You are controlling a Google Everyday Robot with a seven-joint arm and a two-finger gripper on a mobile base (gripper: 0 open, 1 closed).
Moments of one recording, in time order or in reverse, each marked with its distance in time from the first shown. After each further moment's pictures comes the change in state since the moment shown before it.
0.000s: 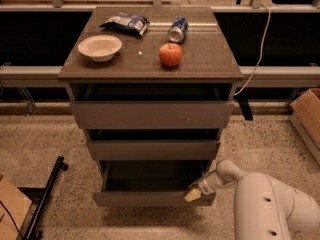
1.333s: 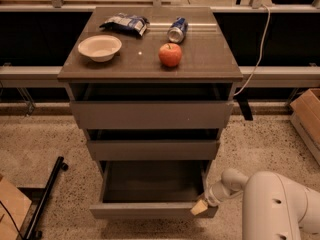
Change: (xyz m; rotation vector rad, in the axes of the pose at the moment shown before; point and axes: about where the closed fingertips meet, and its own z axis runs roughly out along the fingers) arm 0.053 0.029 -0.015 -0.003 0.081 0.114
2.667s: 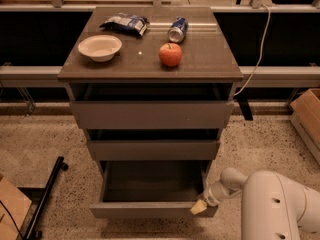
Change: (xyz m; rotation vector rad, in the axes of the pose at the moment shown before) arm -0.002 0.004 0.003 -0.011 0.008 -0.007
